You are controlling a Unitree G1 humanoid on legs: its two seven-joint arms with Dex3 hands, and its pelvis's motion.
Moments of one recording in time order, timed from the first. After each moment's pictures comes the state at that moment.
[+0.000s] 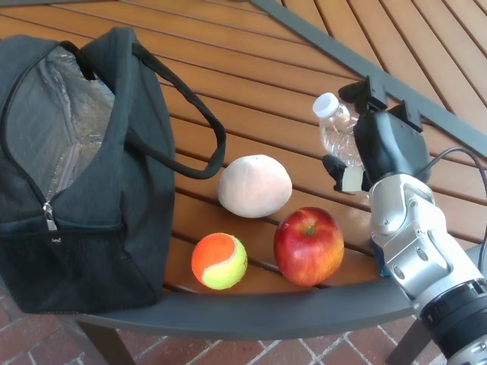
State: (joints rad) left_arm 0.18 0.10 0.19 1.24 -0.05 -0.41 0.02; right_arm -0.66 -0.16 0.30 0.53 -0.56 0.32 -0.29
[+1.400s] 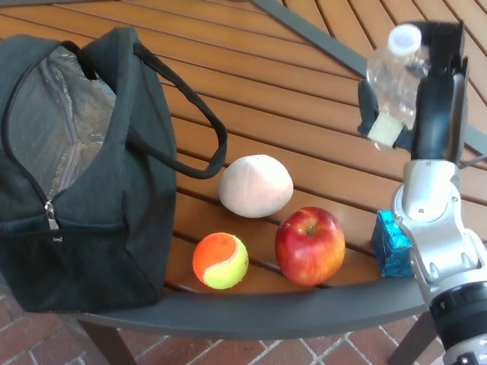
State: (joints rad) left_arm 0.20 0.10 0.20 1.25 -0.06 -0.41 0.01; right_arm -0.66 -0.08 -0.01 0.54 -0.36 -0.18 -0.52
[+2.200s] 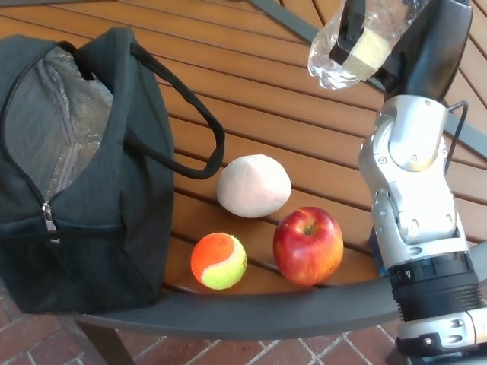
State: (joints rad) left_arm 0.15 0.09 0.17 1.24 -0.05 -0.41 0.03; right_arm -0.76 0.10 -0.07 0.31 -0.02 -0.11 -0.42
